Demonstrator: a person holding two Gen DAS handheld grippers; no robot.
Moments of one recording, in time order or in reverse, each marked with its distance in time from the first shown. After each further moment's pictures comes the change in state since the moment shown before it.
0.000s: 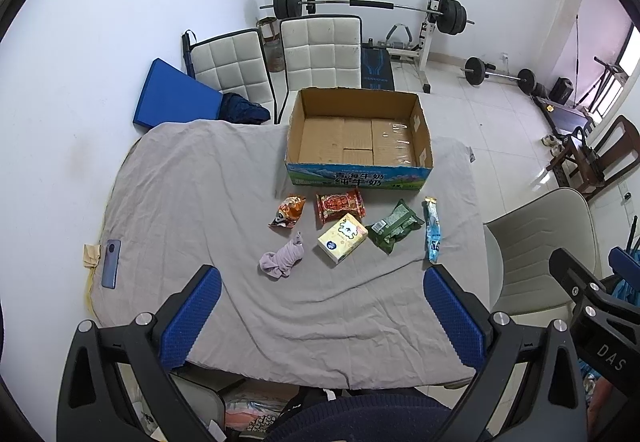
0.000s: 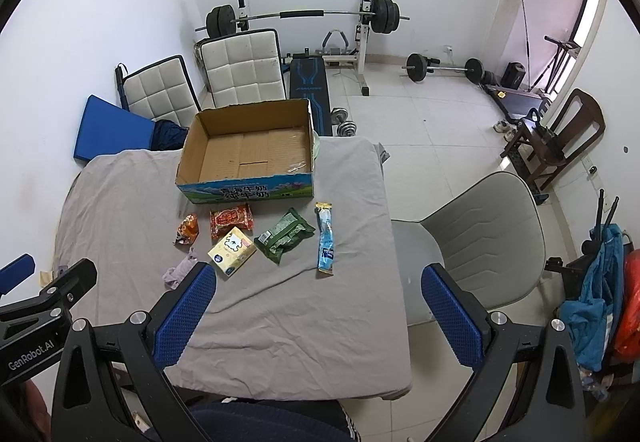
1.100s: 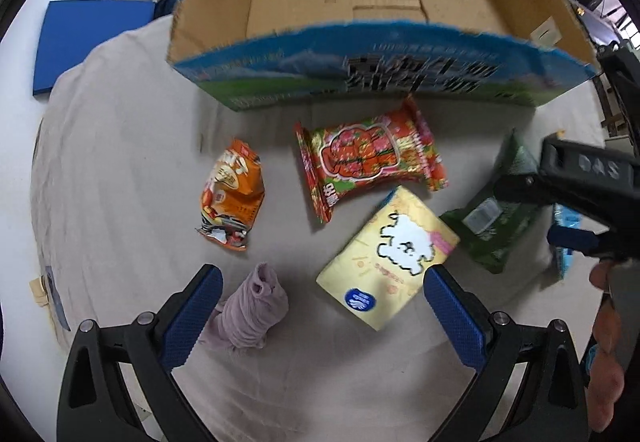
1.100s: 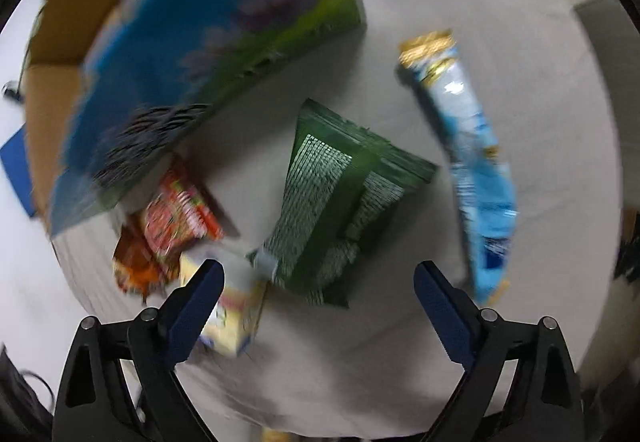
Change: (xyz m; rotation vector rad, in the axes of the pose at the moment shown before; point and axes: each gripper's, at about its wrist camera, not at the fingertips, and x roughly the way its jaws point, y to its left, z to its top) left arm 0.391 -0.012 0.026 0.133 0.427 0.035; right arm 0.513 0.037 0.004 0.451 0.762 0.206
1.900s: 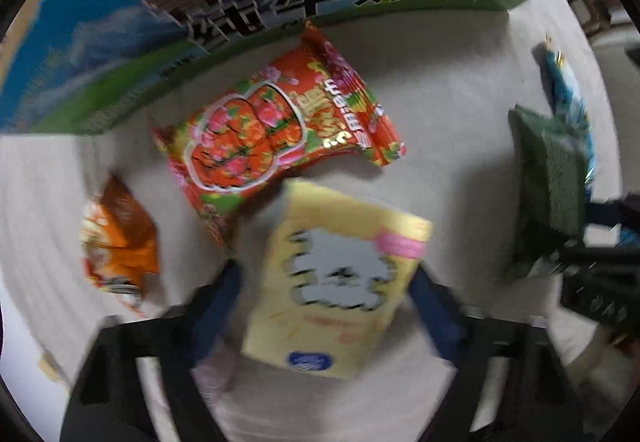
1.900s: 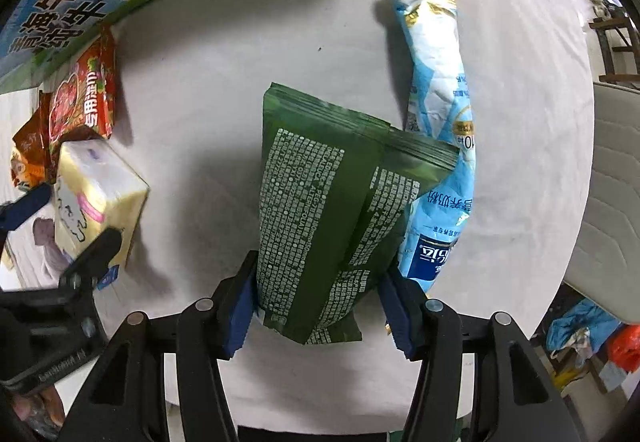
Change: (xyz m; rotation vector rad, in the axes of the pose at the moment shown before) left arm 0.082 -0.059 0.019 0.237 0.155 -0.110; right arm 0.047 -0.004 -0.053 -0.364 0.055 -0.305
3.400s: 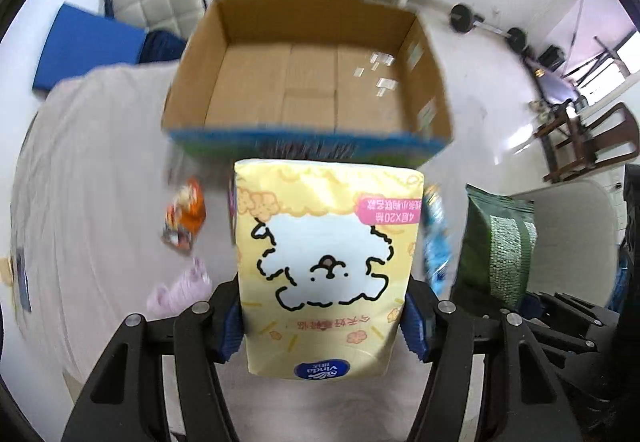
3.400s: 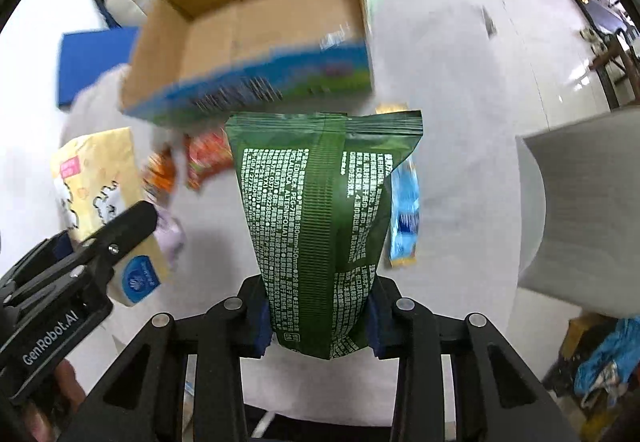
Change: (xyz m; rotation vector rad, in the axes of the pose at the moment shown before) left arm -0.186 -0.032 -0.064 -0.296 -0.397 -0.081; right arm -0.169 -0.062 -0.145 -0.058 -0.372 0.192
